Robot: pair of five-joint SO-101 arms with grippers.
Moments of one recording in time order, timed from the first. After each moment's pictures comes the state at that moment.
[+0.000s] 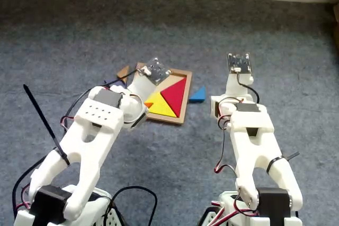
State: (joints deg) left arm 11.7 -18.9 40.1 57.4 -18.5; right arm -6.7 -16.2 48.9 32.4 4.3
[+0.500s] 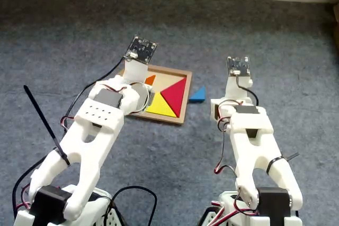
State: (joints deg) left arm 11.9 -19.1 40.1 41.6 2.1; right arm -6.7 -16.2 50.8 31.1 4.3
